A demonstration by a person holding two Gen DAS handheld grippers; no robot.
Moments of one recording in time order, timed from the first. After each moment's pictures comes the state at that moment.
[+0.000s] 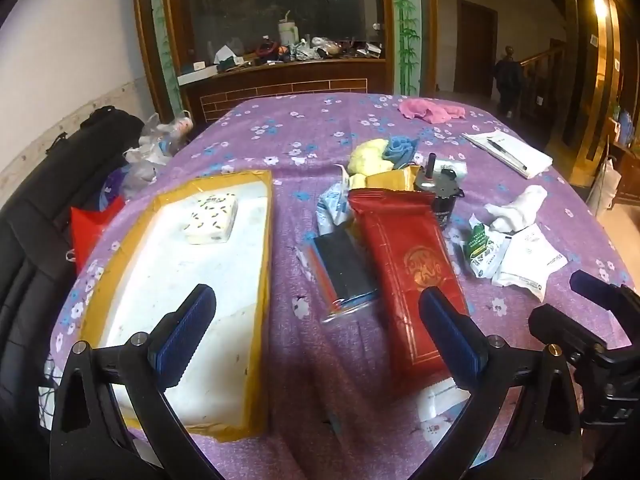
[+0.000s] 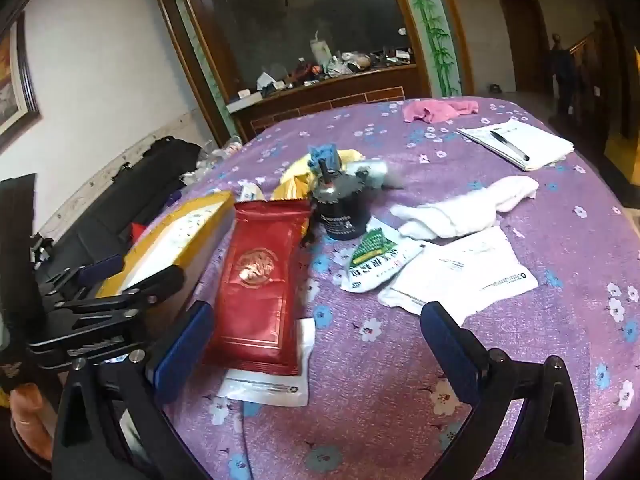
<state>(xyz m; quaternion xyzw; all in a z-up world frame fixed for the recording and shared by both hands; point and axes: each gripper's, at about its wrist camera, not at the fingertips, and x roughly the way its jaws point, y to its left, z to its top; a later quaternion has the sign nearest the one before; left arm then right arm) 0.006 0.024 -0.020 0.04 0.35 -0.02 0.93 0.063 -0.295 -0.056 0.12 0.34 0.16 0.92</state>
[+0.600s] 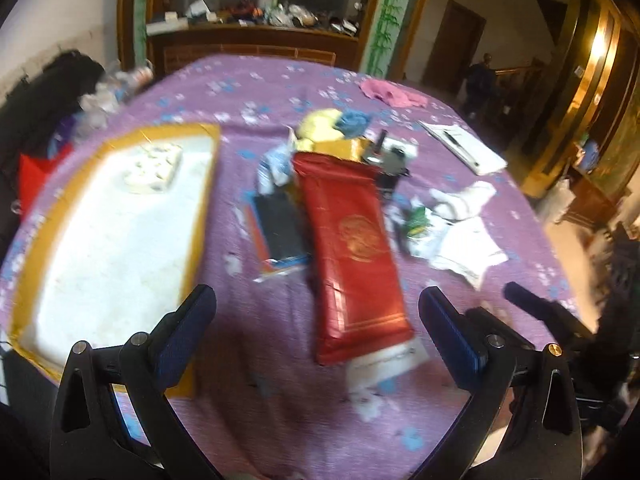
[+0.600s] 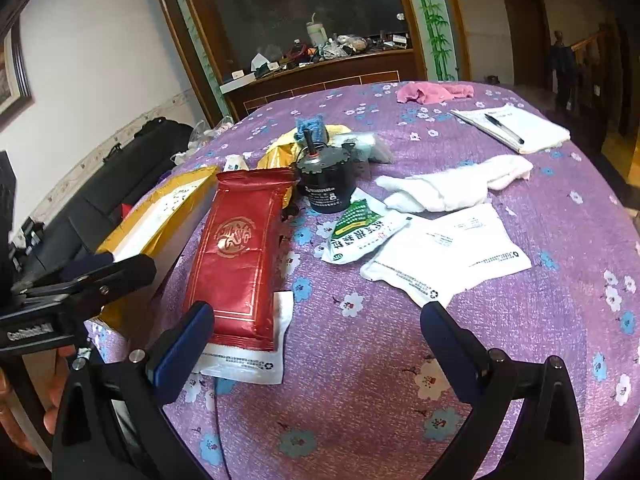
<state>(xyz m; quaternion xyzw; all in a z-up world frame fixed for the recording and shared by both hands) 0.004 0.018 -0.025 -0.05 0.42 -0.12 0.90 0.042 -0.279 -0.065 0.12 0.36 0.16 0.91</state>
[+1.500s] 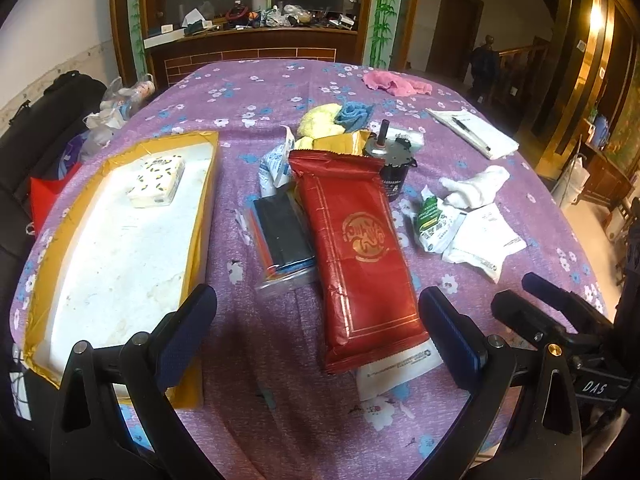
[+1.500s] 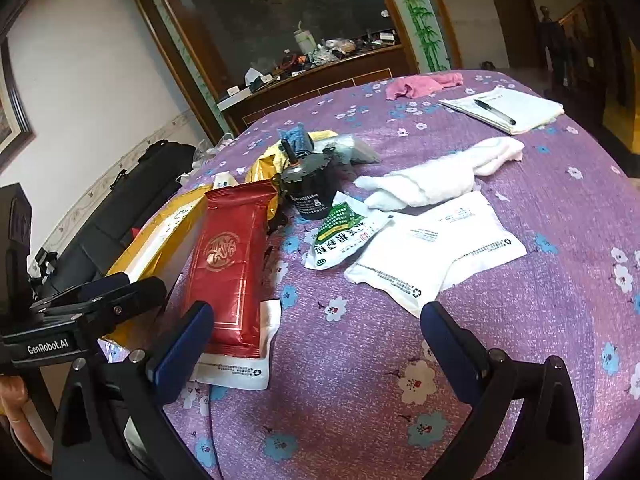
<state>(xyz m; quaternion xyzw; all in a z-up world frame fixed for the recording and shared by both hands) 0.008 0.005 -0.031 0.01 0.41 -0.09 0.91 0.046 -0.301 -0.074 0.17 0.36 0.16 0.90</state>
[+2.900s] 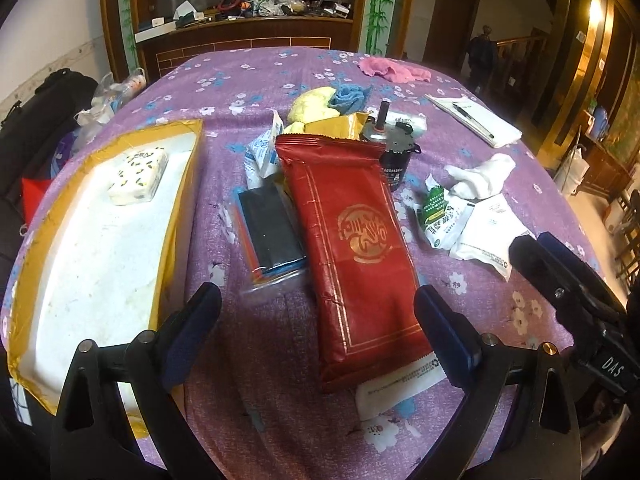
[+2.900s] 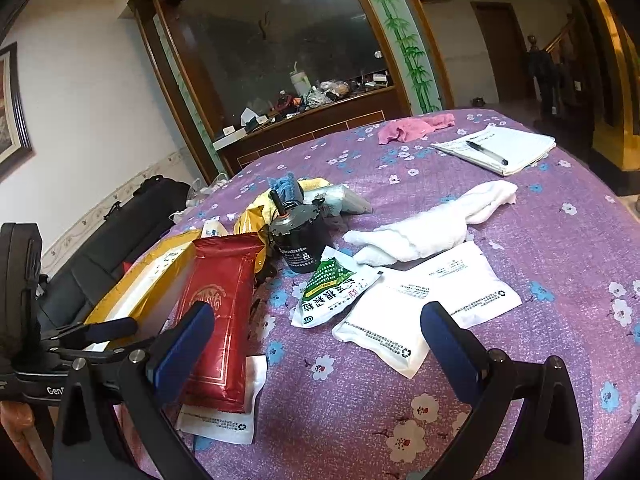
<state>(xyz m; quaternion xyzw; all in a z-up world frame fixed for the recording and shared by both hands) 0.024 -0.005 -0.049 0.01 0.43 -0.10 0.90 0.056 -0.303 -0.067 0.16 0.28 0.13 0.94</state>
